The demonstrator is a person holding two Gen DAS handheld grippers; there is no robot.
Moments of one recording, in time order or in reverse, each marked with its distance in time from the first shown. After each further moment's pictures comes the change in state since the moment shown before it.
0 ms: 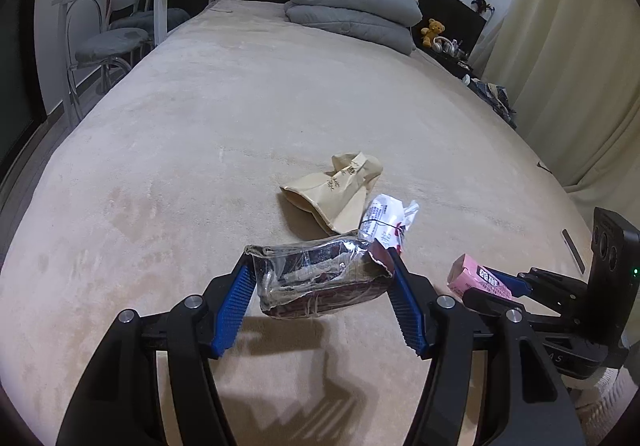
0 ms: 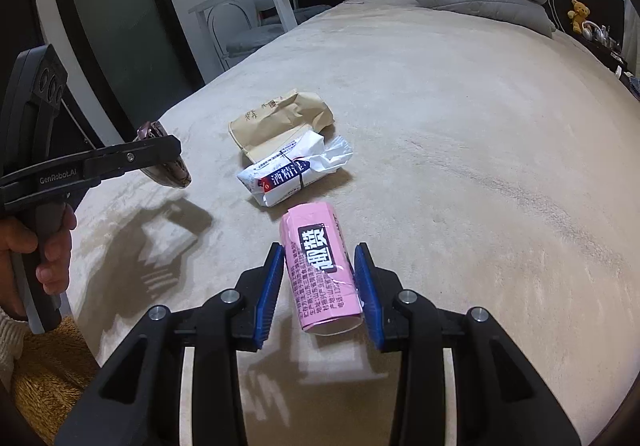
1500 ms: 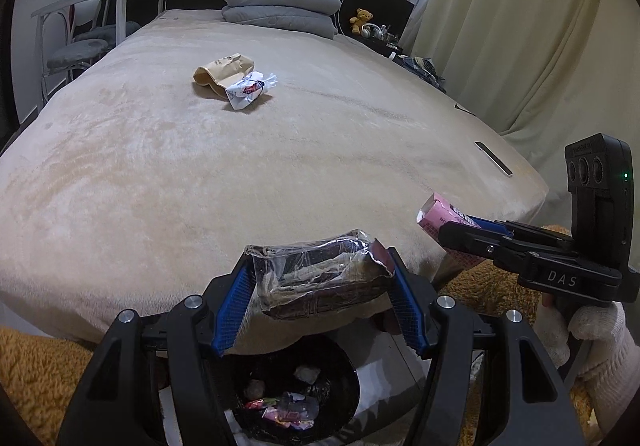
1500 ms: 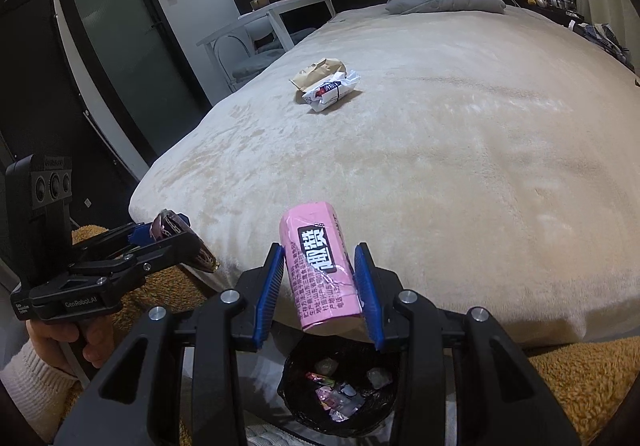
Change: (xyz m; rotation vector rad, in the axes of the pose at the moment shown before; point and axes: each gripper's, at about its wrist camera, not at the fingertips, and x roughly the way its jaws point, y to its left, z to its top) left arm -0.116 -0.087 -0.206 0.119 -0.020 -0.152; right arm -0.146 0.060 -0.179 0.145 -0.103 0.025
